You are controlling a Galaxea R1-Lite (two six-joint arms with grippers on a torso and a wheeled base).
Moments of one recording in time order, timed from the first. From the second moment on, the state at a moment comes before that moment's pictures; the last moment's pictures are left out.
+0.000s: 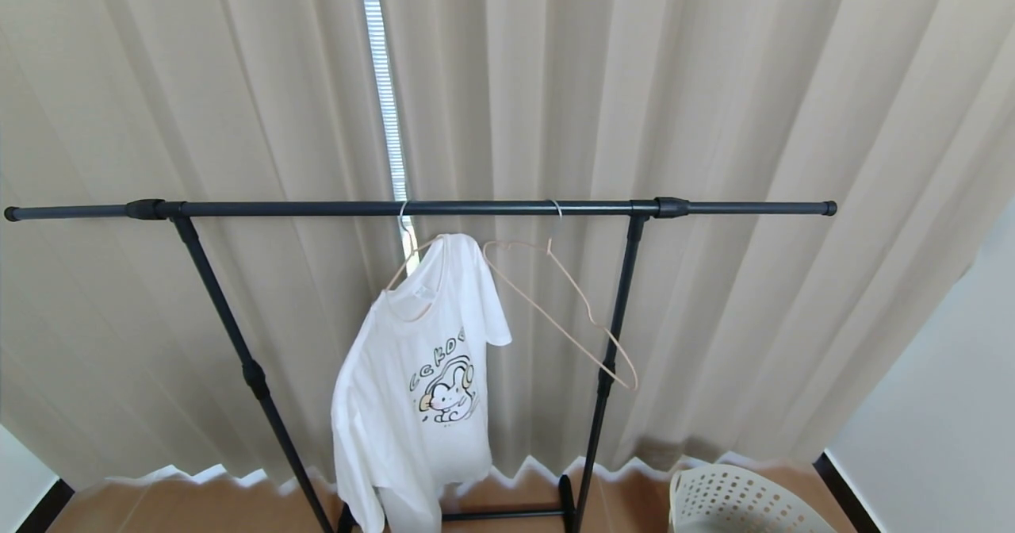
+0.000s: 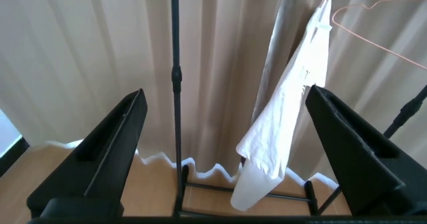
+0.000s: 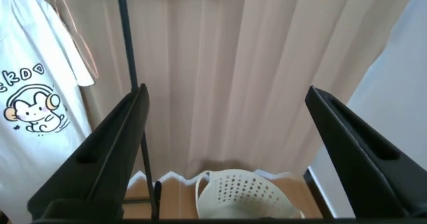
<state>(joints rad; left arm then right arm) 0.00 0.00 -0.01 0.01 0.14 -0.03 0.00 0.01 0.00 -0.04 -0.08 -0.04</state>
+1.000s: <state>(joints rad) 0.00 0.00 -0.01 0.01 0.09 -0.03 0.00 0.00 0.00 -0.03 0.03 -0.04</state>
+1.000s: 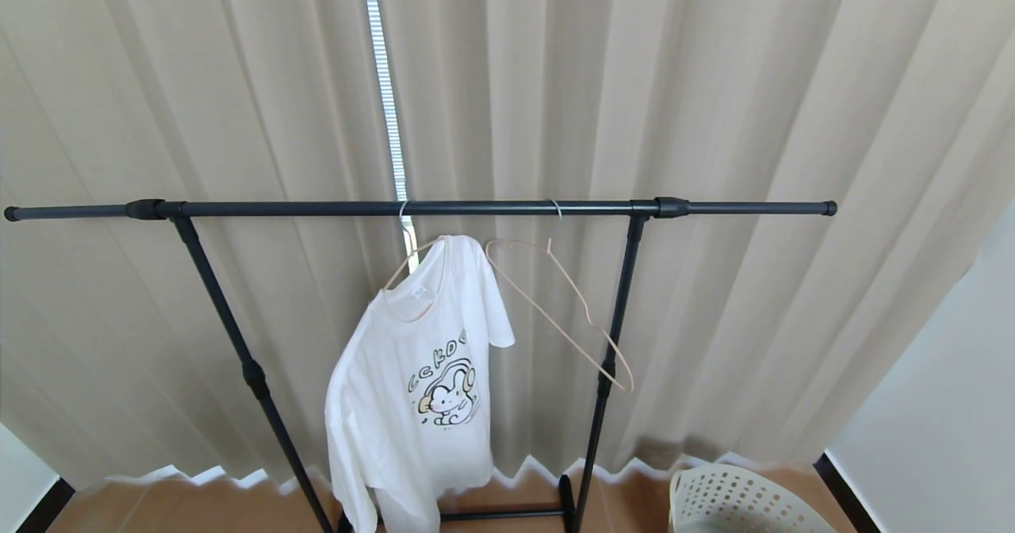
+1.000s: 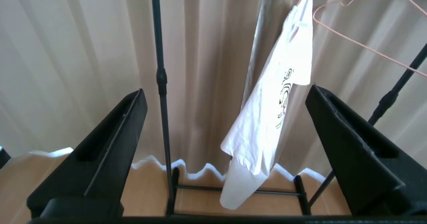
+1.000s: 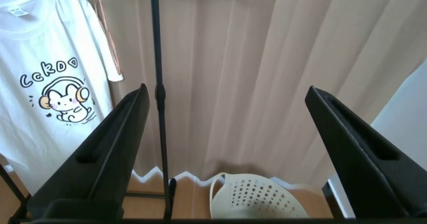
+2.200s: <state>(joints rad) 0.00 0.00 -0.01 0.01 0.09 -0.04 0.00 0.00 0.00 -0.03 0.03 -0.04</state>
